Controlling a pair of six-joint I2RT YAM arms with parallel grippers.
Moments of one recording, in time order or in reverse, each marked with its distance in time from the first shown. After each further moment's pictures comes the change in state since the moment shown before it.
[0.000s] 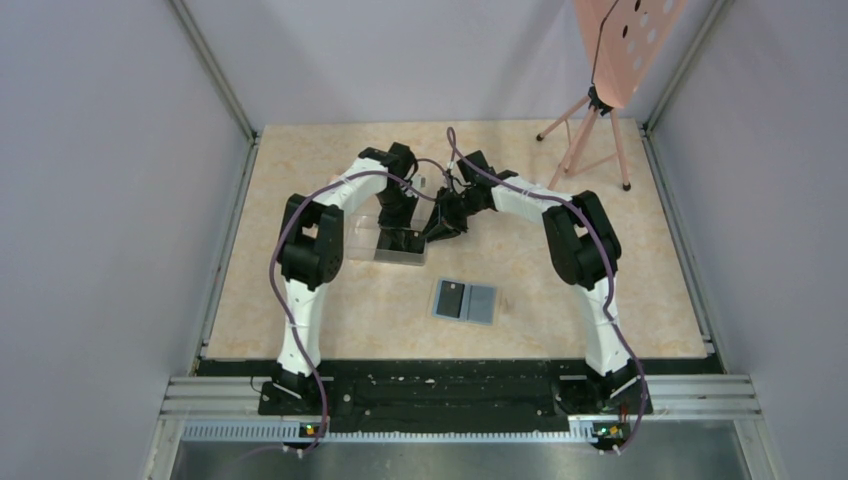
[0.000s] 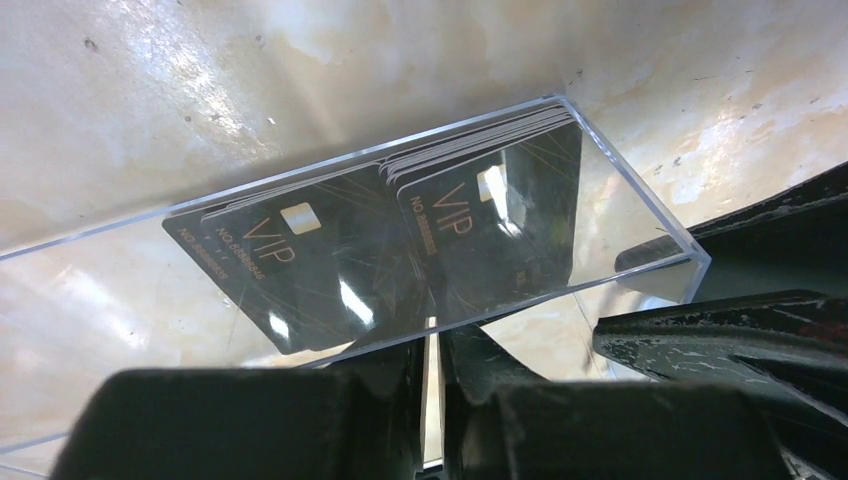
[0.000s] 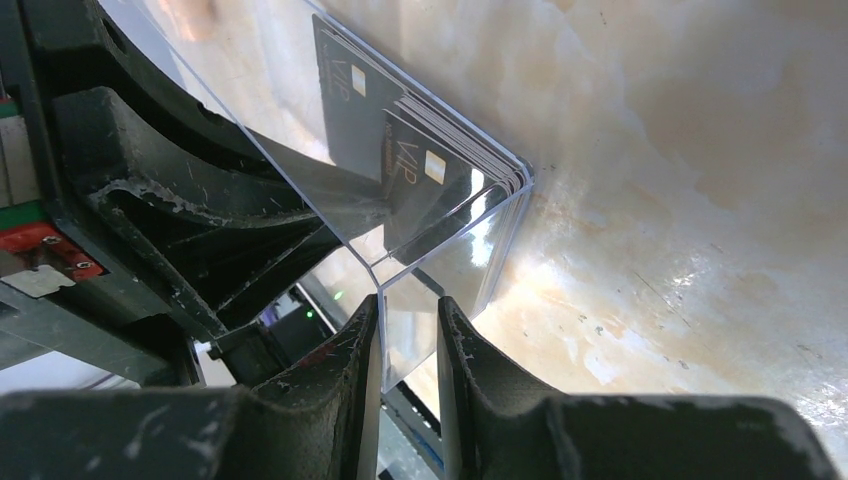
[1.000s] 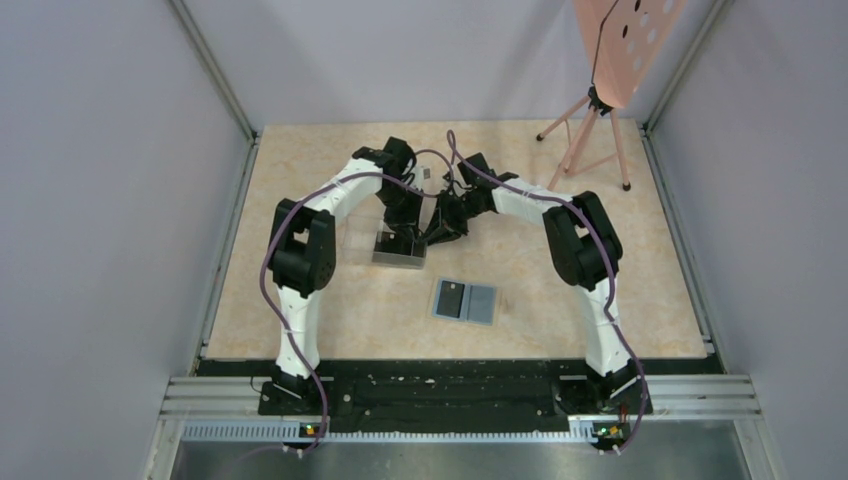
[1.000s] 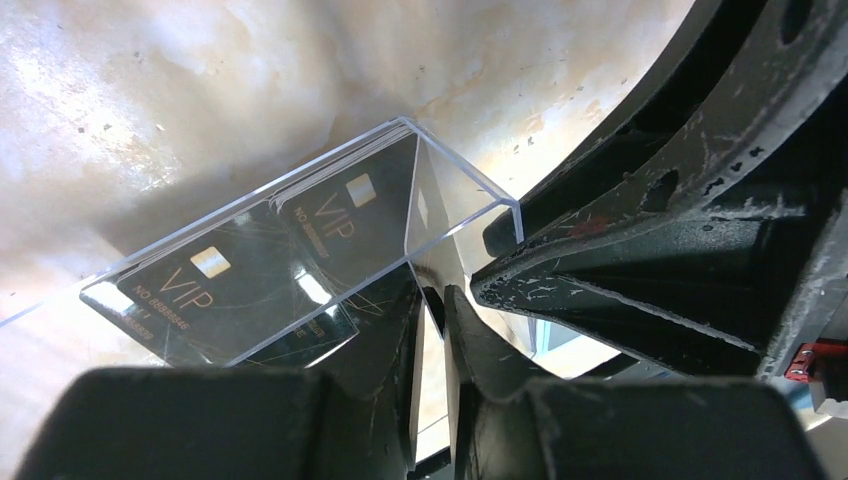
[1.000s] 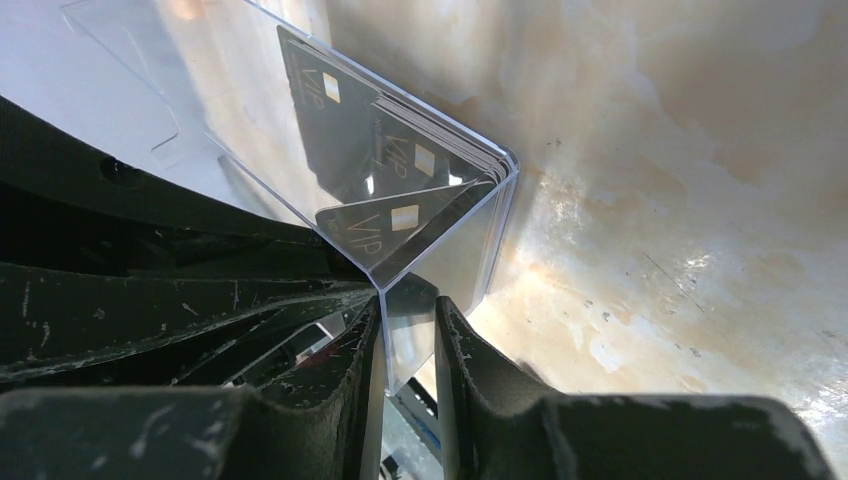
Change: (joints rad) left arm -0.002 -0.093 -0.060 0.087 0.146 -0.032; right arm 0.000 -0.011 -0.027 0.003 -0.023 0.002
